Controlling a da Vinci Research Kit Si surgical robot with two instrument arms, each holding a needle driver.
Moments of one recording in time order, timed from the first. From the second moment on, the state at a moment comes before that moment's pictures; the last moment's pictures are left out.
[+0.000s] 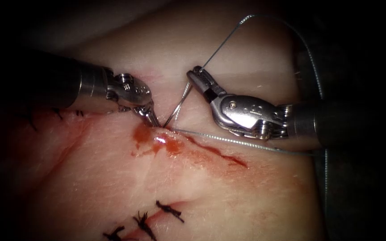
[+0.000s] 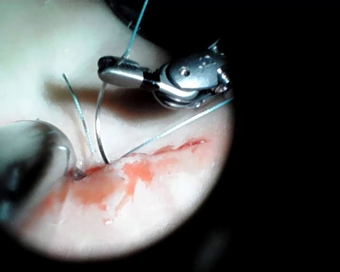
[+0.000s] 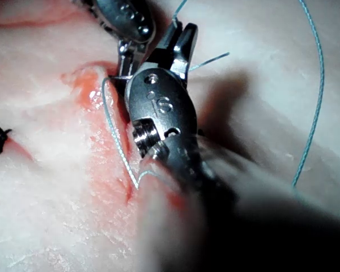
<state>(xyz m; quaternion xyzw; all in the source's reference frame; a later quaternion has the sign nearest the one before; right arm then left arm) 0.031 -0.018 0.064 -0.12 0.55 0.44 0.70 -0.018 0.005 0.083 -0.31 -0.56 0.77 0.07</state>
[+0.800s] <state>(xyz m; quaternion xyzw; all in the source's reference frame) 0.031 -0.017 0.064 -0.21 0.55 0.29 0.76 -0.018 0.005 0.083 -0.31 -0.56 0.77 0.07</state>
